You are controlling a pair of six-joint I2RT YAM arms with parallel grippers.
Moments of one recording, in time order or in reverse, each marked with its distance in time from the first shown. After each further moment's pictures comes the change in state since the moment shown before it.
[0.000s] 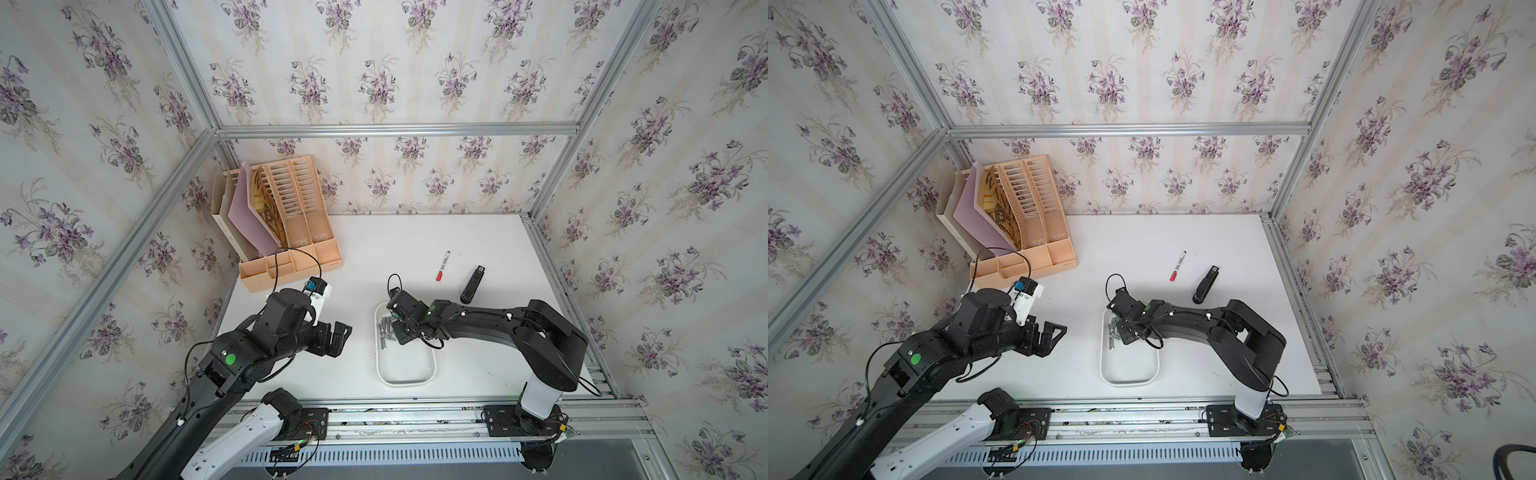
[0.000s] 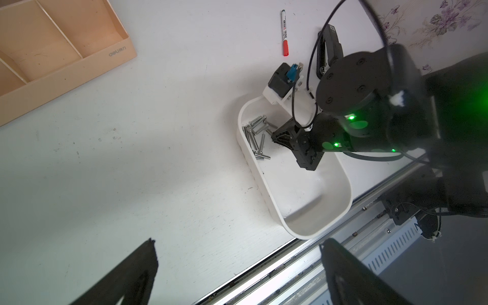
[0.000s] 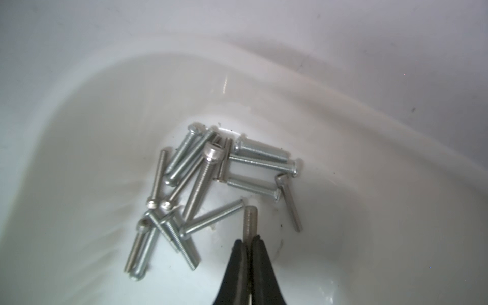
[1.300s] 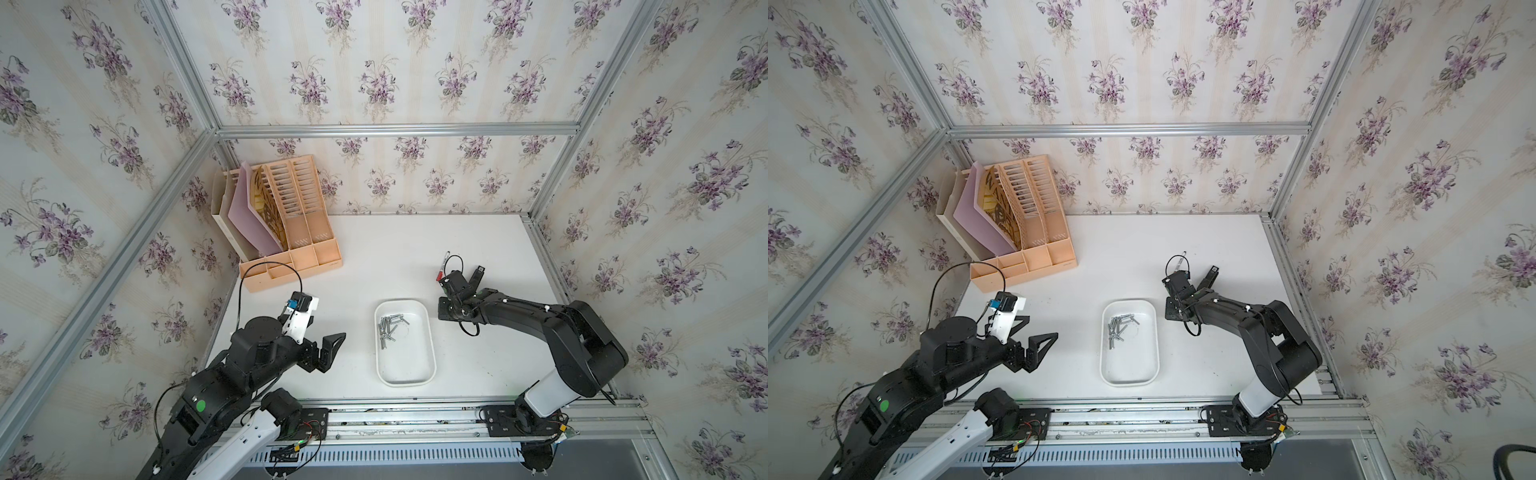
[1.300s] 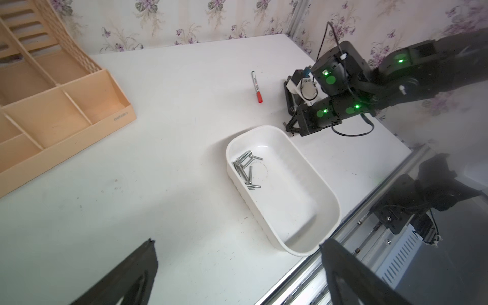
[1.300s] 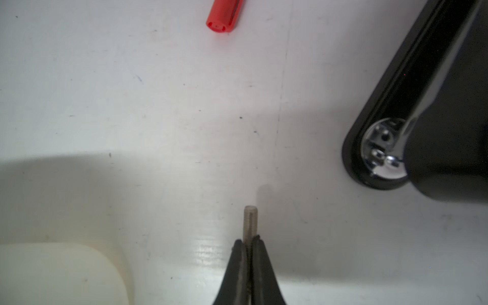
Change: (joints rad) left arm -0.006 -0.253 -0.154 0.171 0.051 0.114; right arm -0.413 -0.113 -0.221 0.077 0.008 0.152
